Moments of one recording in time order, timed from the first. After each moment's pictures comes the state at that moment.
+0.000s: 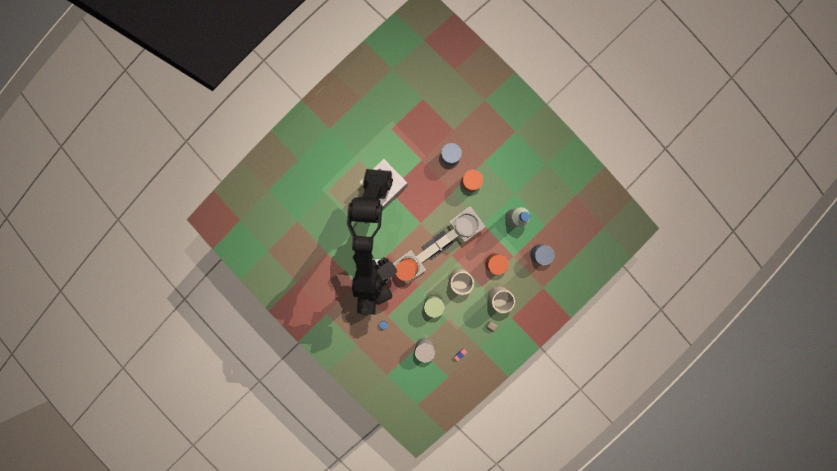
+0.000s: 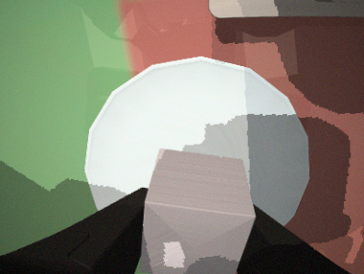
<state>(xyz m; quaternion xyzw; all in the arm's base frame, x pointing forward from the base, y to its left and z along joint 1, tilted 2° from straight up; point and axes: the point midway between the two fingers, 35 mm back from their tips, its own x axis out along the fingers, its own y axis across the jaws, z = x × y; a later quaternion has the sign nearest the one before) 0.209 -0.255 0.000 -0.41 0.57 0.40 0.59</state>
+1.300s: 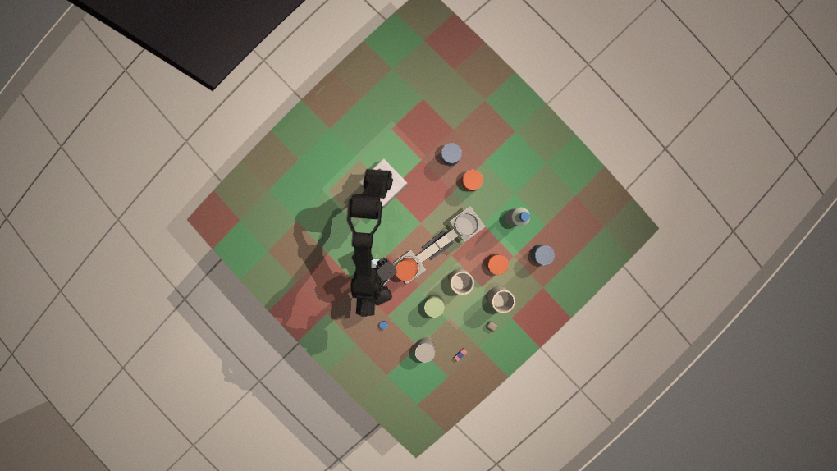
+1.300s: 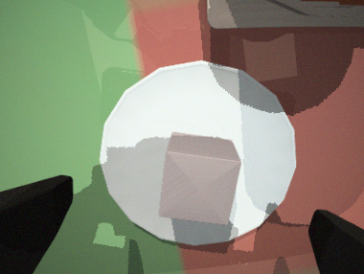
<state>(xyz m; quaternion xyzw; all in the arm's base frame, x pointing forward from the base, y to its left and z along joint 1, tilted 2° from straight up) 0.208 -0.254 0.019 -0.41 0.57 0.40 0.60</state>
